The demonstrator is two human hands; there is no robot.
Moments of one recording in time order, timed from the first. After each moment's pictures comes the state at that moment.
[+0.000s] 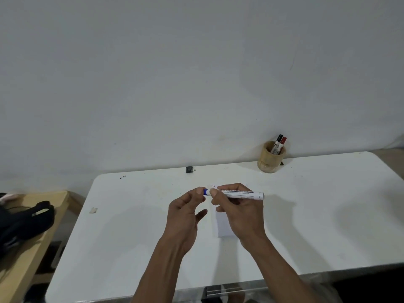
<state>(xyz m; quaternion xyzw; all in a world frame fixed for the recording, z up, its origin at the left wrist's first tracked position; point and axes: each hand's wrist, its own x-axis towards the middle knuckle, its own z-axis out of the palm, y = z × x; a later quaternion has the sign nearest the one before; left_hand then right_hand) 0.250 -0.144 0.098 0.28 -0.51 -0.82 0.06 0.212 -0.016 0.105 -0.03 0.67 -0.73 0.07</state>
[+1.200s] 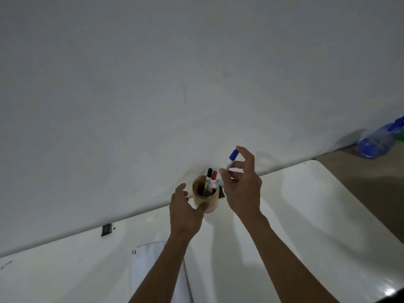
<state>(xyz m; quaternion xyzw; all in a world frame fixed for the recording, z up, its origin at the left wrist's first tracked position) -0.018 0.007 0.036 0.22 -0.84 -0.49 0.02 -0.059 0.146 0.082 0.02 0.79 -0.60 -0.13</state>
